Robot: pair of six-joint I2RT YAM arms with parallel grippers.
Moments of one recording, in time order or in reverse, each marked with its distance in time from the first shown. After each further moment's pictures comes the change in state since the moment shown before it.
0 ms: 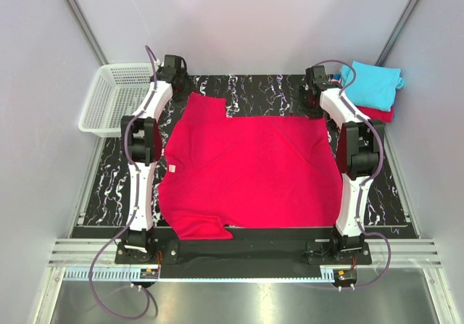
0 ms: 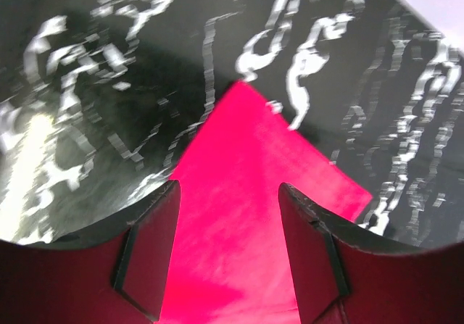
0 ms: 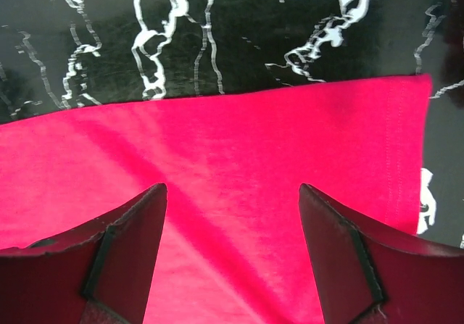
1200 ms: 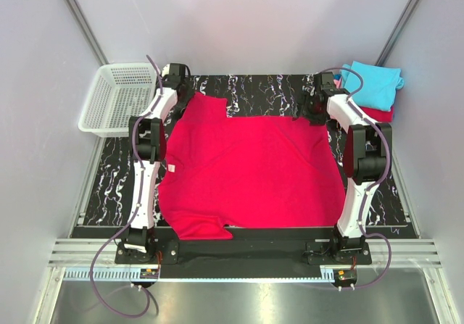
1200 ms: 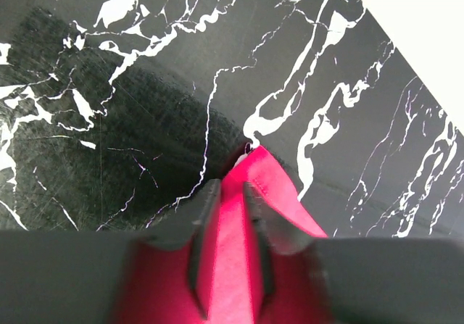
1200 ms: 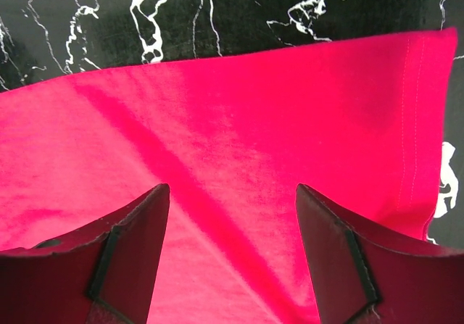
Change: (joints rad) left arm -0.002 0.155 0.057 0.163 -0.055 -0.170; right arm -0.049 -0.087 -0.155 0.068 -0.128 0.017
